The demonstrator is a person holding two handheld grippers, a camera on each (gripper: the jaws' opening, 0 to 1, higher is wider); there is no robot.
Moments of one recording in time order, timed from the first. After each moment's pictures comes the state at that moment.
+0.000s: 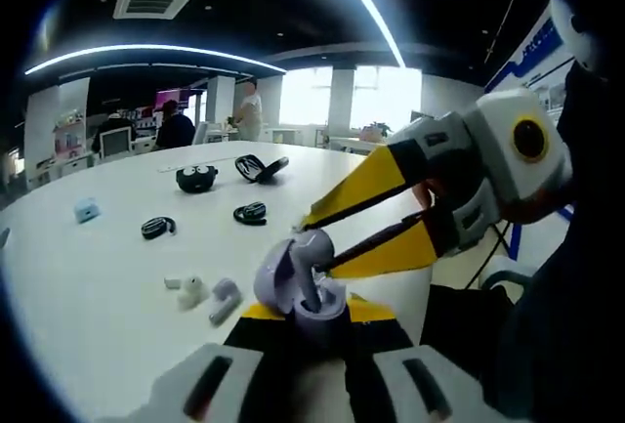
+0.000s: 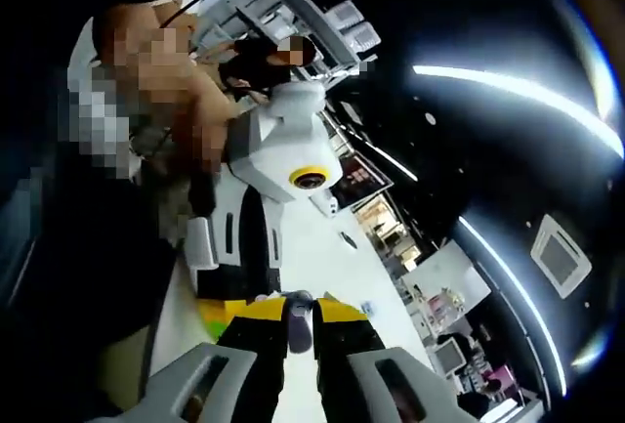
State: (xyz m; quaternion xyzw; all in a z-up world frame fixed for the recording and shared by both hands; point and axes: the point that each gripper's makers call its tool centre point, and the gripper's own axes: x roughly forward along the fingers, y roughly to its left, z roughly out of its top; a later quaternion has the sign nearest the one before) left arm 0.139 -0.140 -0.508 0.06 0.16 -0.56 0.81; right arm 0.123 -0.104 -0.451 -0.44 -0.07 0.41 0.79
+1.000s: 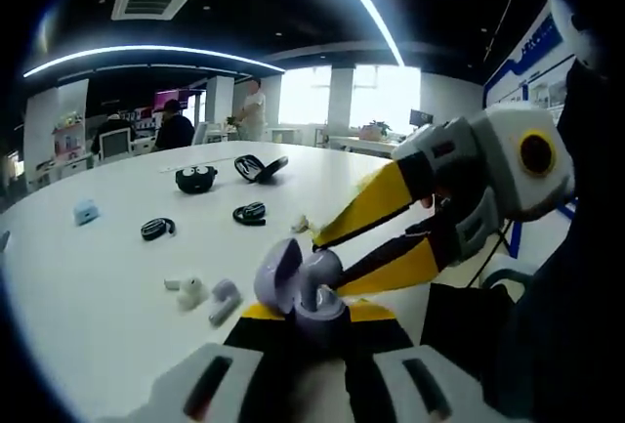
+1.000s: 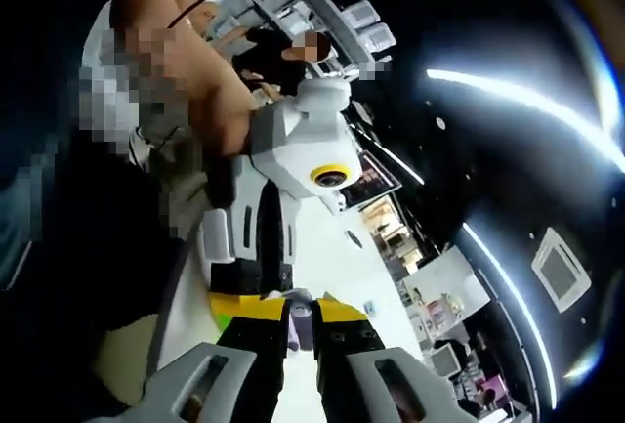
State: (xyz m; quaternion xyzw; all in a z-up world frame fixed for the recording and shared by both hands) left arm 0.139 -0.140 -0.508 0.07 0.16 -0.56 0.81; right arm 0.119 -0.105 -0.460 -0.47 -0.07 0.42 0.78
